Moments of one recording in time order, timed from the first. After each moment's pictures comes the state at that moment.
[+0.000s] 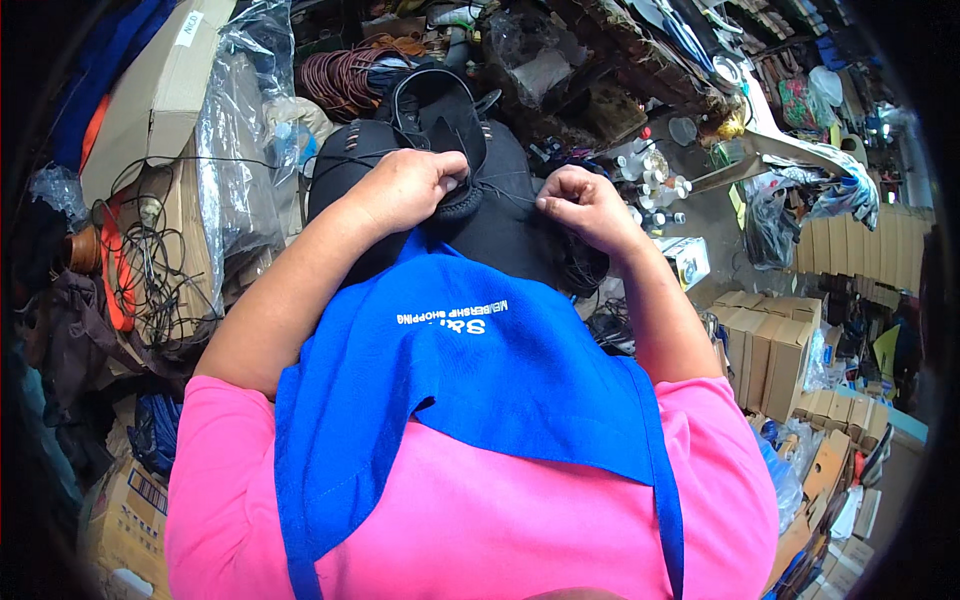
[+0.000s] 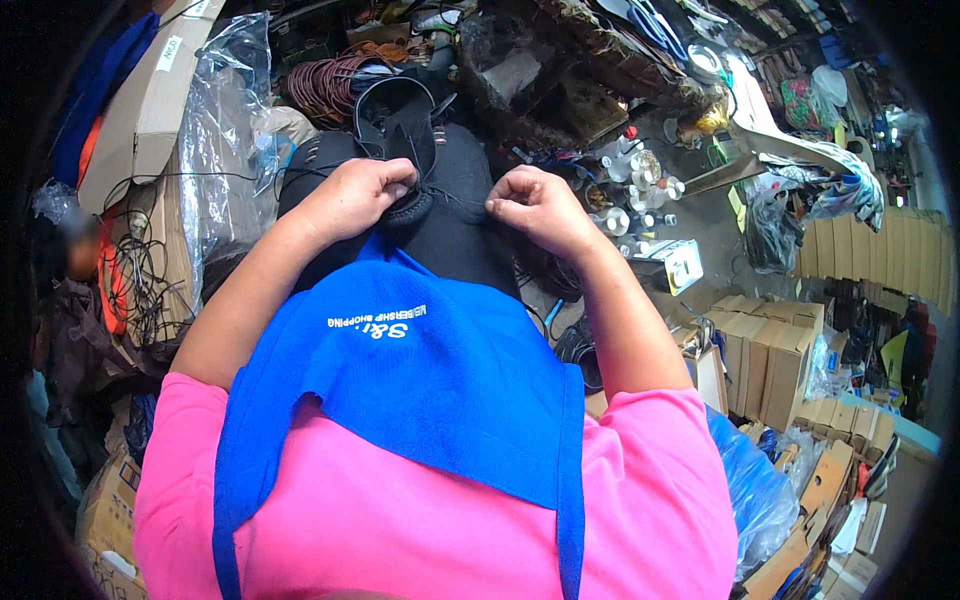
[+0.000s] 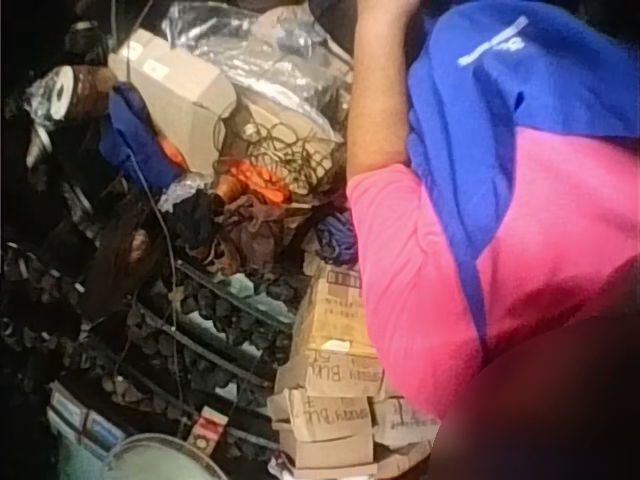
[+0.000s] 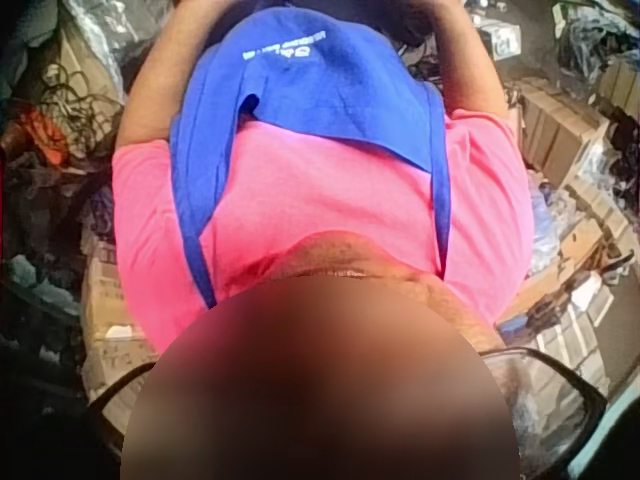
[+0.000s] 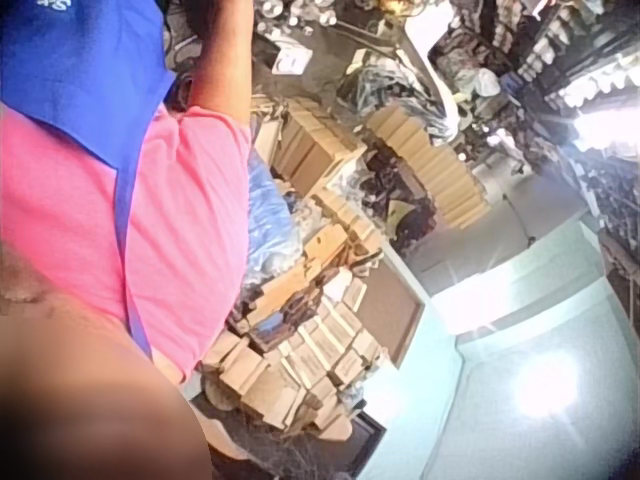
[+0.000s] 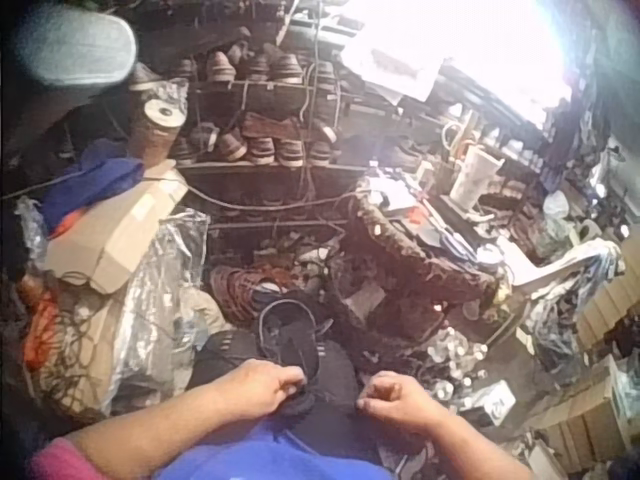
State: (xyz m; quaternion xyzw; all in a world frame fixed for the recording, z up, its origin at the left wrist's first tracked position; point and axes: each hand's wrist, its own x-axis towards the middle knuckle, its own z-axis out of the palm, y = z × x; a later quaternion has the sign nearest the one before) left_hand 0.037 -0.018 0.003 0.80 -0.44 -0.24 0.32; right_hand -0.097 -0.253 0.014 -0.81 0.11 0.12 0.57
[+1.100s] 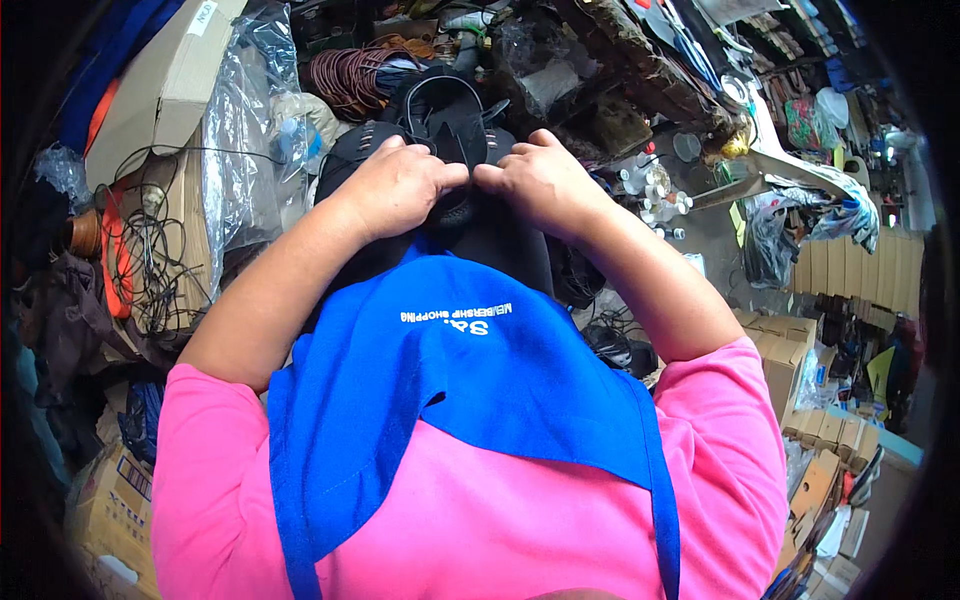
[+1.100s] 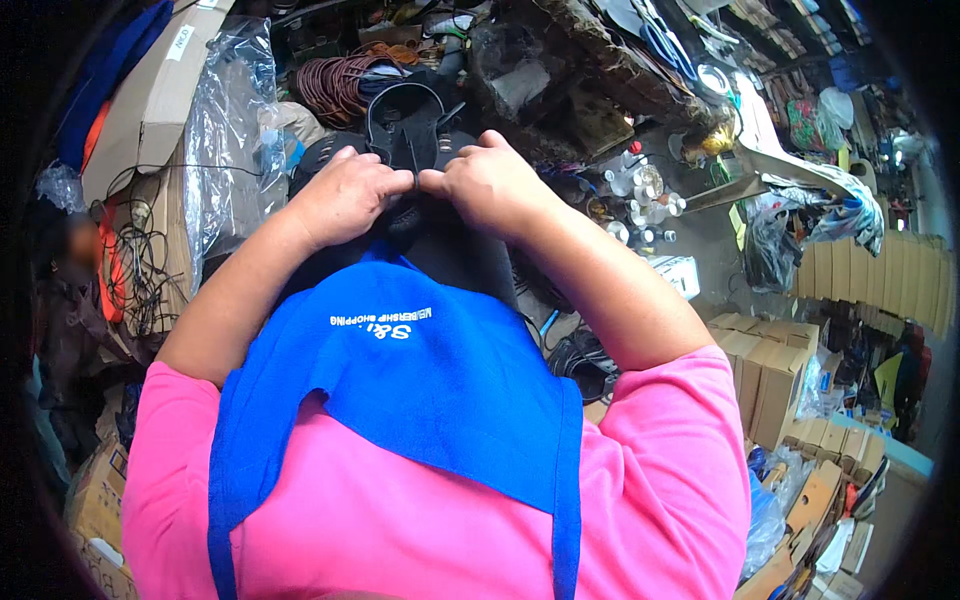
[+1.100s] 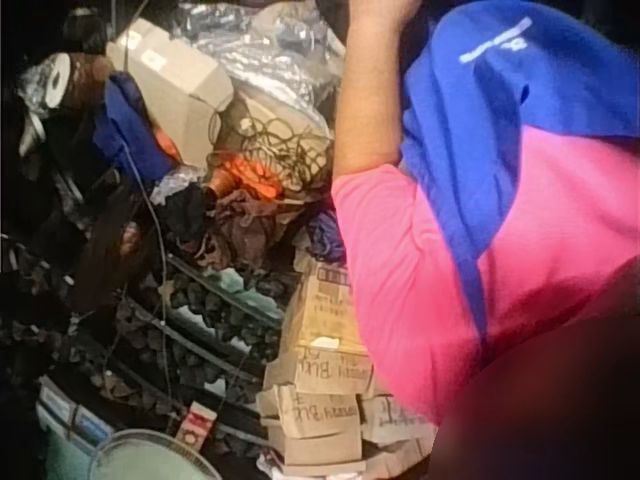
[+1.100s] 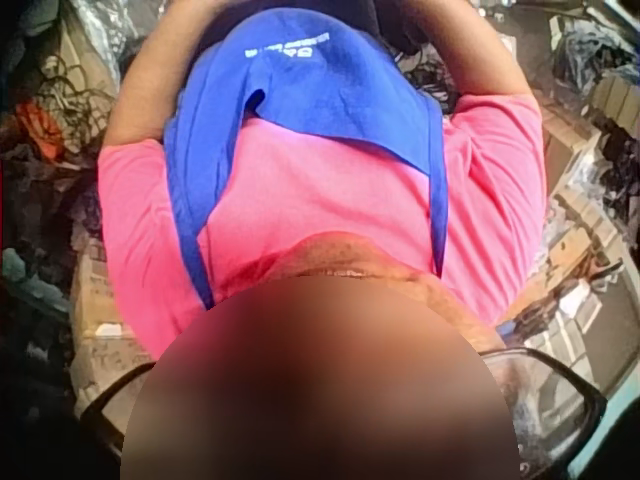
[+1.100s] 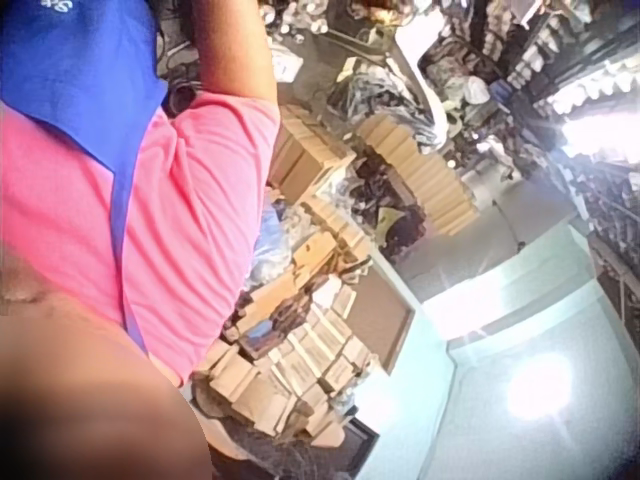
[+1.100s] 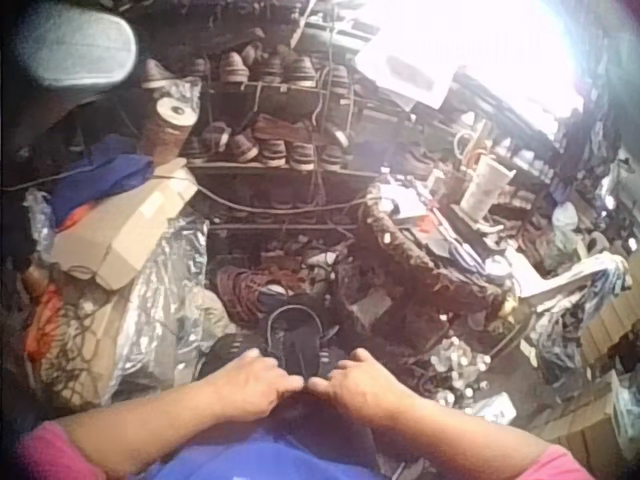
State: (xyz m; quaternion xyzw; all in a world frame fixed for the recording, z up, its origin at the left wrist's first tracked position) left_hand 0.043 -0.007 0.012 0.80 -0.56 -0.10 0.20; right_hand -0.037 -0.208 0.051 -0.97 -0.24 0.09 -0.03
